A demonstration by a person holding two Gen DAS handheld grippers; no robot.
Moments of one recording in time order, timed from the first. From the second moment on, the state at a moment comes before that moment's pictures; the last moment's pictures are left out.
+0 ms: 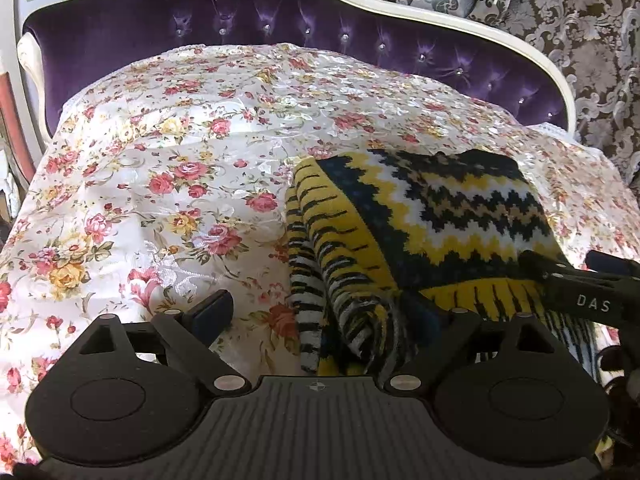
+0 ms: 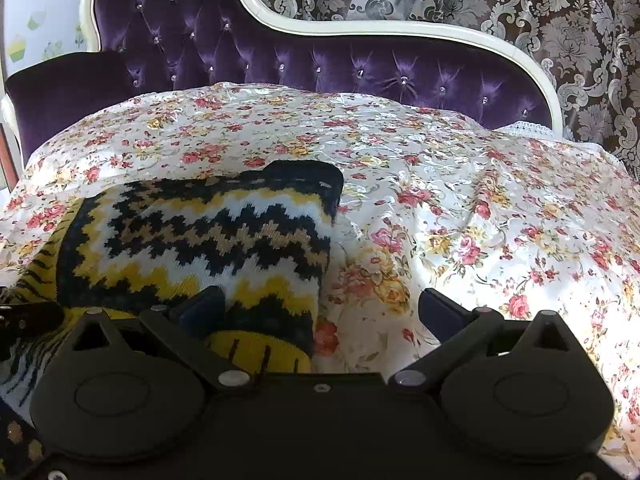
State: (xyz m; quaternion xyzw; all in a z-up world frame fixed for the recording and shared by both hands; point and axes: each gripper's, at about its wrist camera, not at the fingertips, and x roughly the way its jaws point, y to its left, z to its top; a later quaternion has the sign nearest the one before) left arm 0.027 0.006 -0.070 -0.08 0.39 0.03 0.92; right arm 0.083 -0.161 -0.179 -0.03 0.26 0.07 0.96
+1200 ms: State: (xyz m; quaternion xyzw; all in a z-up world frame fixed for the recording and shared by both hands) left arm -0.030 -0.010 -0.024 -0.05 0.35 0.06 0.93; right arm -0.013 -0.195 -0.144 0.07 0.24 0.13 0.96
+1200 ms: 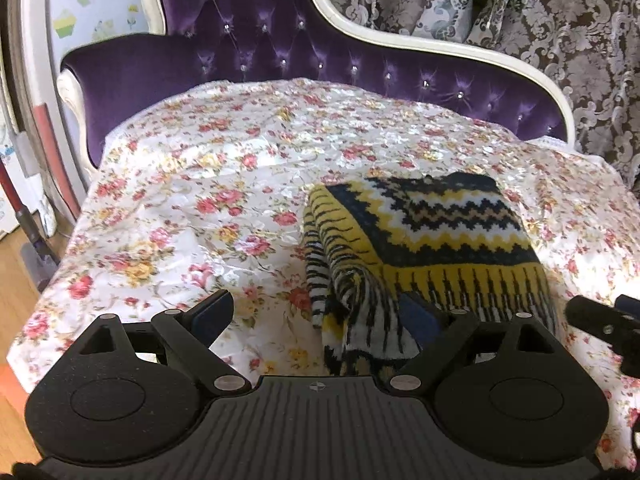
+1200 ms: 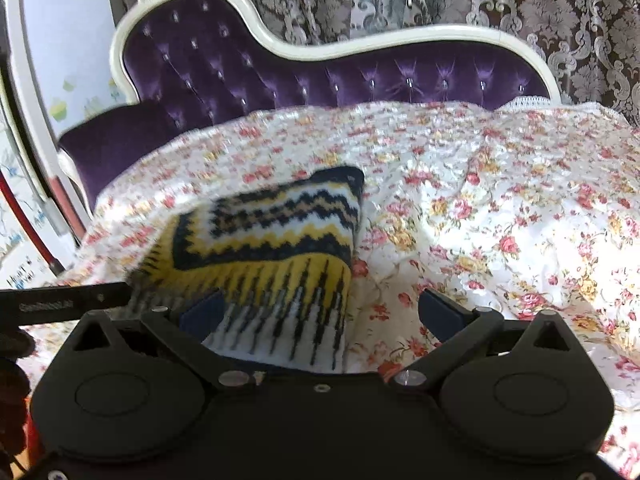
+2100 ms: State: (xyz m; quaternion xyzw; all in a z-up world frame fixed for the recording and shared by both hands) left arm -0.079 -0.031 -0.009 -0.02 0.35 0.07 0.93; right arm -0.064 -0.184 -0.133 0.06 0.25 0.14 0.96
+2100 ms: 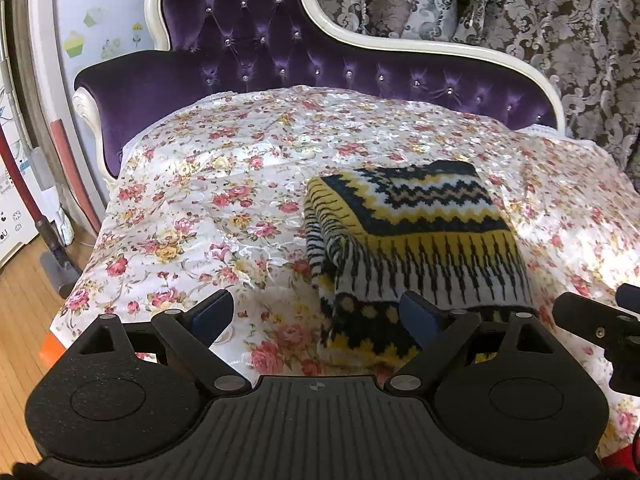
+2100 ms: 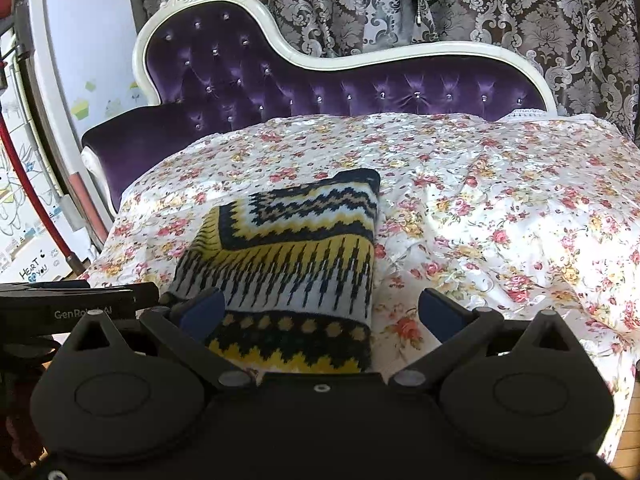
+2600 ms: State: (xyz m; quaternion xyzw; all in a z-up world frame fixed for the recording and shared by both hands) left arm -0.083 -0.029 -0.009 -0.03 0.36 0.07 0.93; right arm -0.066 -0.180 -0.134 0.05 0.26 0.13 0.96
